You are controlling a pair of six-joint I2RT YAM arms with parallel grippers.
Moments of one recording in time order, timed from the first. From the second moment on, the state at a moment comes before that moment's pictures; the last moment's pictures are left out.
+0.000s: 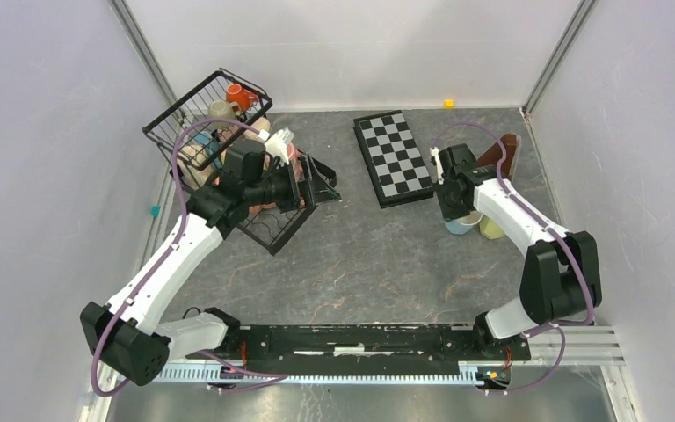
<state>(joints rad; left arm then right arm) -0.47 1.16 1.14 -0.53 0.46 -0.66 0.26 1.50 1.08 -0.75 0.16 0.01</state>
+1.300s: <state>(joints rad) -0.49 1.21 1.21 -0.64 0.33 -0.66 0.39 1.34 1.21 -0.76 0.13 0.05</state>
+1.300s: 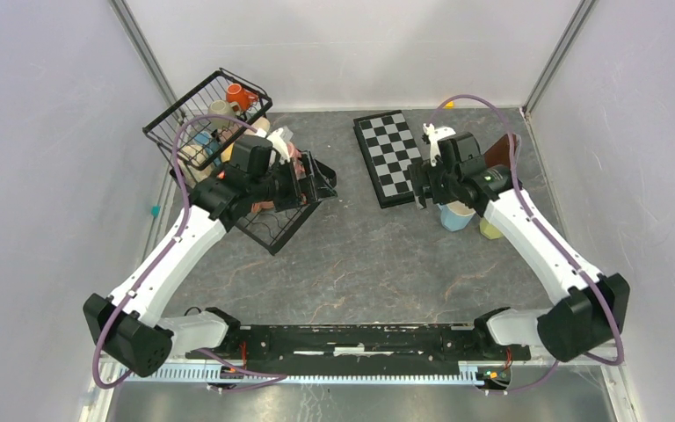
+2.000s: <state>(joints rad) -0.42 1.42 1.26 -0.72 -0.27 -0.51 0.45 1.12 1.05 -0.53 -0.12 0.12</state>
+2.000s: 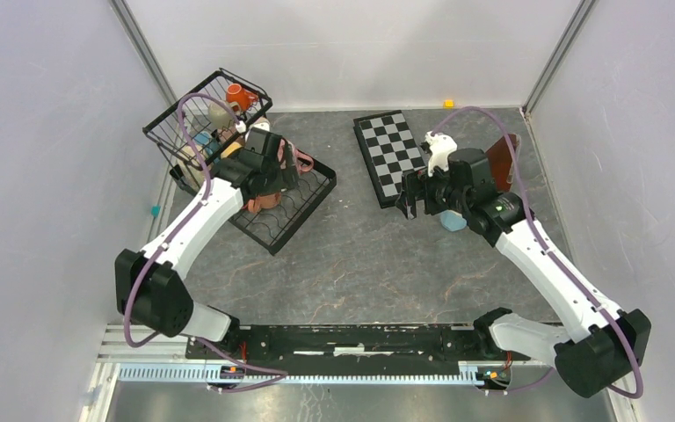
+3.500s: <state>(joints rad) -0.38 1.51 1.04 -0.50 -0.31 -0.62 0.46 1.01 0.89 -0.43 -0.18 0.16</state>
